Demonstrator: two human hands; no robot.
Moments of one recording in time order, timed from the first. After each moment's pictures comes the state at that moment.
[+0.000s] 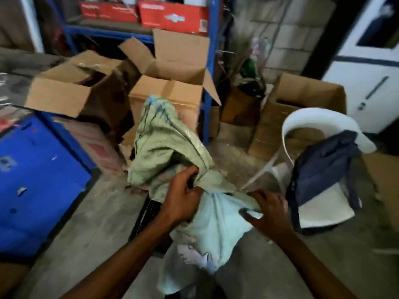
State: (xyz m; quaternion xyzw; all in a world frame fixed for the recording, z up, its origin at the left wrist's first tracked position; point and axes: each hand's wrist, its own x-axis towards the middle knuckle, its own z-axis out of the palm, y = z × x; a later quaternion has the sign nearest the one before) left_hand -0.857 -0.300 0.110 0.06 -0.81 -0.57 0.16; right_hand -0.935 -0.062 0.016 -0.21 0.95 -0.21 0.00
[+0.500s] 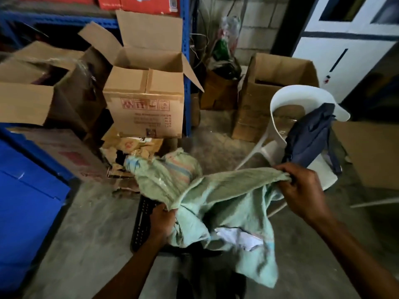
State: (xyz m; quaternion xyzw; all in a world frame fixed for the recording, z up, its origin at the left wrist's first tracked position) left_hand -0.842 -0.384 -0.044 0.36 -0.72 -0.59 -0.02; right_hand -0.902 -0.105 0.123 -0.19 0.91 -0.35 -0.13
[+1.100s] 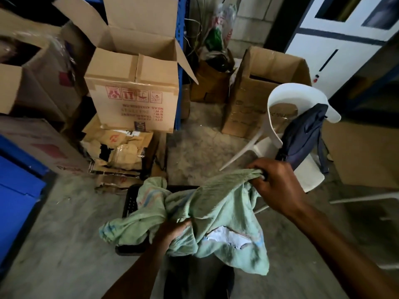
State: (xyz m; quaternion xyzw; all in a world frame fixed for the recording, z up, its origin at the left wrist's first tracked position) left_hand -0.866 -0.373 -0.103 0.33 -0.76 -0.43 -0.35; right_hand -0.930 -0.164 0.130 -0.21 0.94 -0.27 -0.04
